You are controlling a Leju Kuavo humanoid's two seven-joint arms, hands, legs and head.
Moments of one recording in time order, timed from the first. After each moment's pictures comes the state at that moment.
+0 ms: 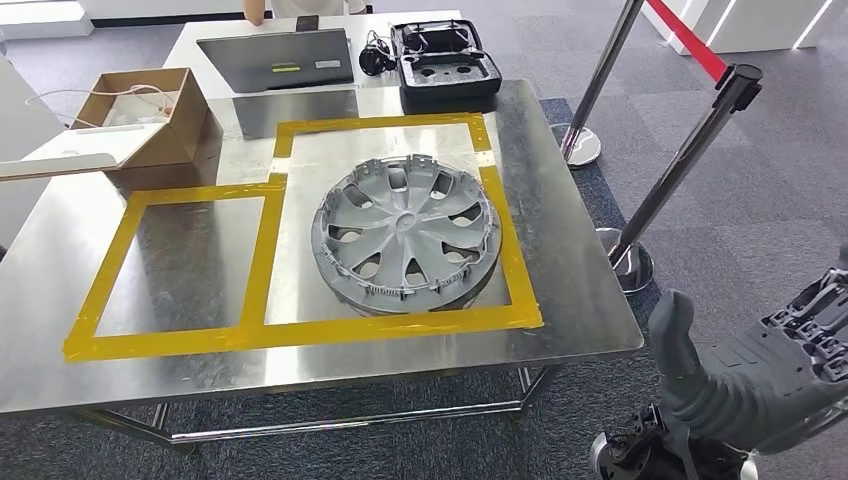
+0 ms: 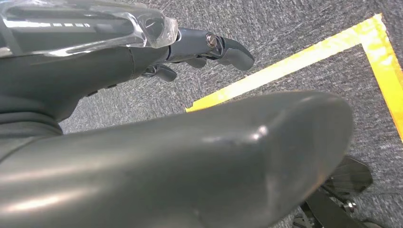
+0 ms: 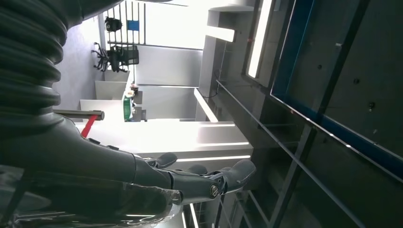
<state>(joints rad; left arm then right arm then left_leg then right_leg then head) -0.07 -0.06 1.05 -0.18 -1.25 -0.27 -0.29 0.05 0.08 0.36 -1.92 0.39 -0.70 -0.70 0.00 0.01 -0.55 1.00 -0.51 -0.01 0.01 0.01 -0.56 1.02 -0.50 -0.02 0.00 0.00</state>
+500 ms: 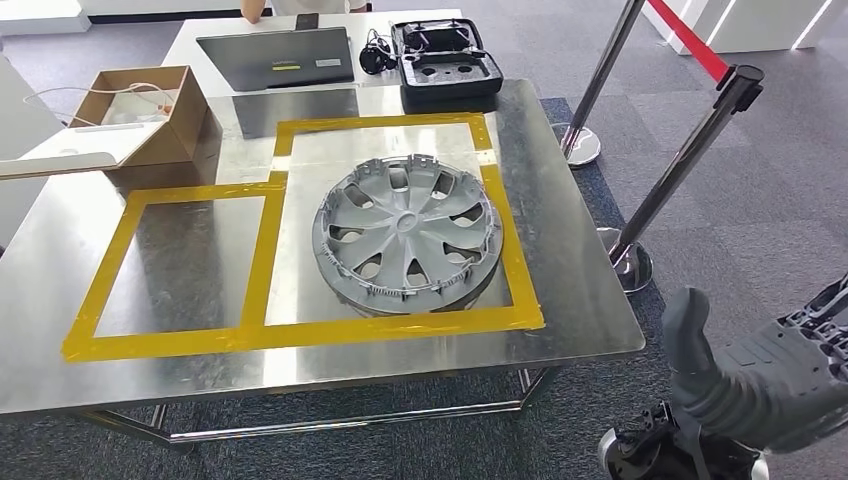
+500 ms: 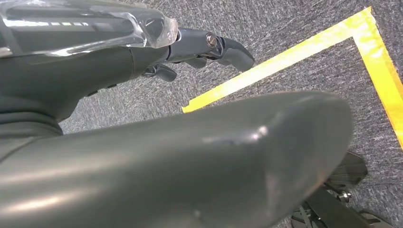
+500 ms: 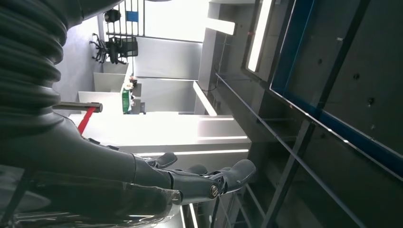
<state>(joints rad) -0.08 -0.06 1.05 -0.18 -1.27 -0.27 -0.30 0.05 0.08 0.32 -1.93 0.39 -0.70 -0.70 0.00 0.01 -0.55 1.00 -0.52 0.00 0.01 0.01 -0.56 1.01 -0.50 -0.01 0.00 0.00</state>
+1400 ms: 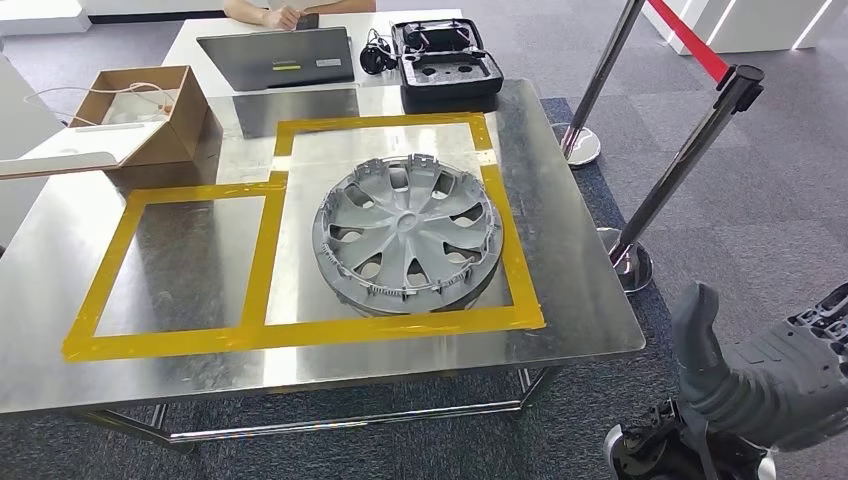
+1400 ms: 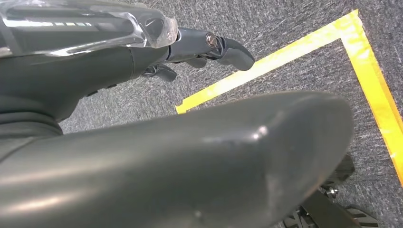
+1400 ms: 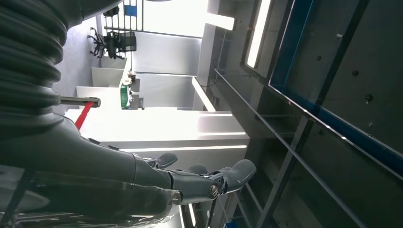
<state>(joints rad) -0.09 -0.06 1.05 -0.18 -1.26 -0.29 -0.31 0.04 0.08 0.30 -1.93 0.38 -0.70 -0.70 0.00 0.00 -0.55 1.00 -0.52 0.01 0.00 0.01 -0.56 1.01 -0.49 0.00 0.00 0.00</state>
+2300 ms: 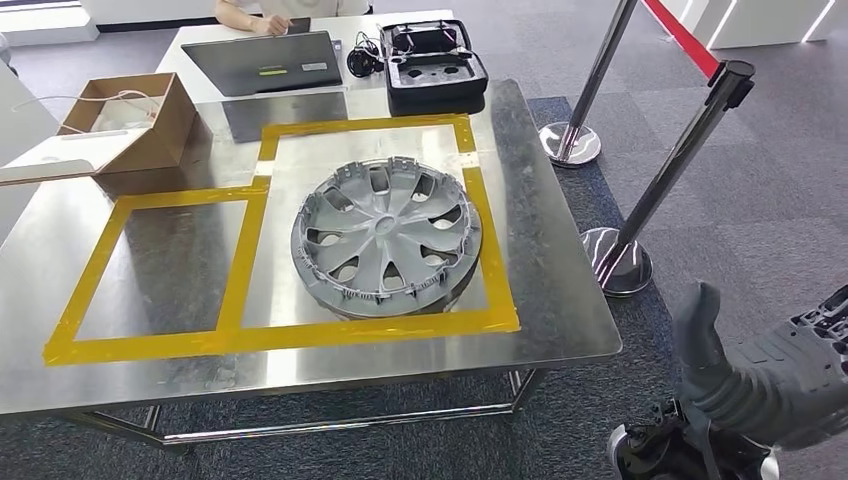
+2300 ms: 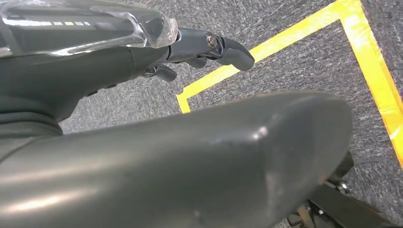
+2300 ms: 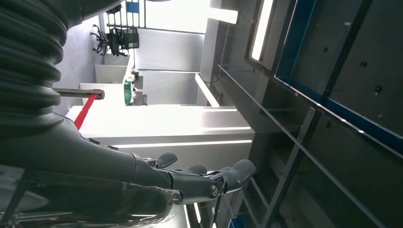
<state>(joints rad) -0.08 -0.06 1.05 -0.18 -1.26 -0.29 -0.31 0.04 0.07 0.29 -1.92 0.38 -0.70 -0.70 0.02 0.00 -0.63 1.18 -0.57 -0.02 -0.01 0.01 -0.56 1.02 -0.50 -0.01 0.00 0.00</state>
